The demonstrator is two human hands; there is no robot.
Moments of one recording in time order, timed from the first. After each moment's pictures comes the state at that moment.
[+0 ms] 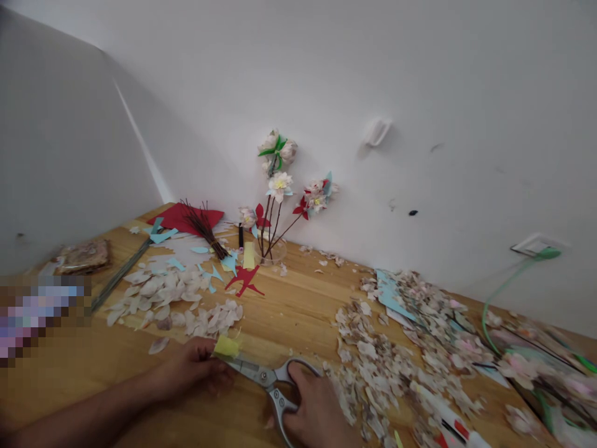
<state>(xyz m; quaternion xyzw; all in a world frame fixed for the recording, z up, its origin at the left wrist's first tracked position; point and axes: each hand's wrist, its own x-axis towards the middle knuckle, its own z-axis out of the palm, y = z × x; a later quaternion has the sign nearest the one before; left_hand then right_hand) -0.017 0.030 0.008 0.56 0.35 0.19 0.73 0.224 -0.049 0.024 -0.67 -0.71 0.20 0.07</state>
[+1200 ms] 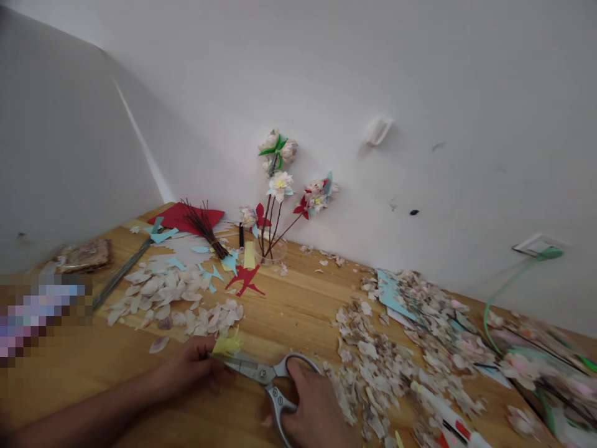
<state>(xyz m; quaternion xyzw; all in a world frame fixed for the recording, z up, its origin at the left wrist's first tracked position) -0.015 0.031 0.010 0.57 0.35 0.21 0.71 0.217 -0.051 0.030 -0.68 -0.71 0.18 0.07</state>
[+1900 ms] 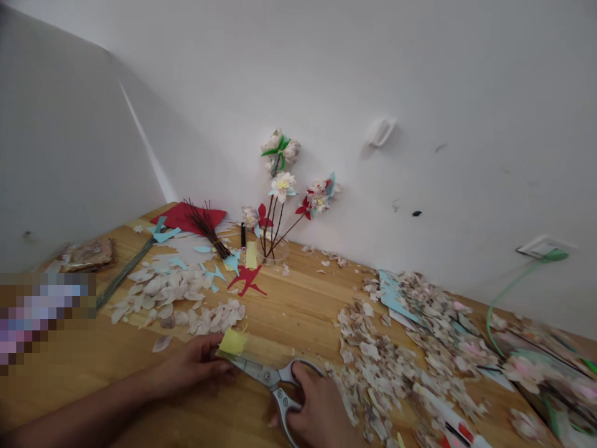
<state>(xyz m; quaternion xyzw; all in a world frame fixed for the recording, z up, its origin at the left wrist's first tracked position) -0.019 0.033 0.023 0.58 0.30 0.20 0.73 0.224 -0.051 0.025 -0.68 -0.70 0.19 0.08</state>
